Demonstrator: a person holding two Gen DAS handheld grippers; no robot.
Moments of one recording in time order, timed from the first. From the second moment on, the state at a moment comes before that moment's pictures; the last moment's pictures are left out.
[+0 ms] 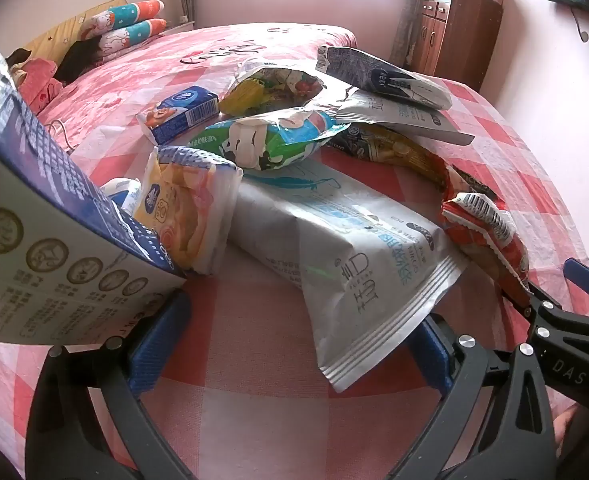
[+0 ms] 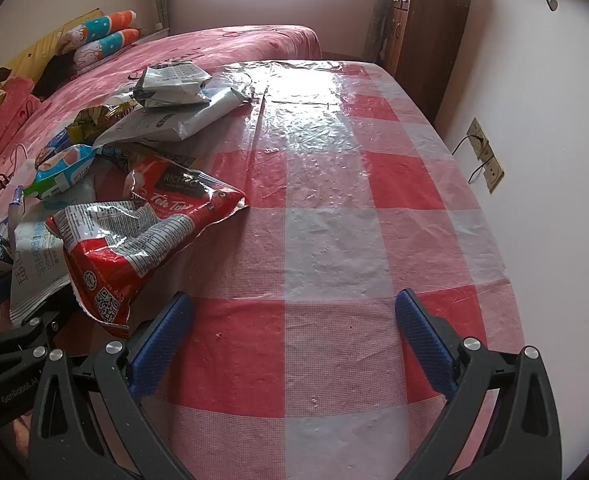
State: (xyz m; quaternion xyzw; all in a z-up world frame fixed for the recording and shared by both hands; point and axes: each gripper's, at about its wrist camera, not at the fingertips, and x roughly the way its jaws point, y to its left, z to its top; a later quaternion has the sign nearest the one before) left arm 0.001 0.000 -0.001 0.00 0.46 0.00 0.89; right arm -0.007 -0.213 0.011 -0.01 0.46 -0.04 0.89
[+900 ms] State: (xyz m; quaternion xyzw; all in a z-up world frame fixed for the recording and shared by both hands) left arm -0.083 -0.008 0.032 0.00 0.43 -0.12 0.90; right arm -0.104 -0.213 0.036 -0.03 0.42 -0.07 0.90
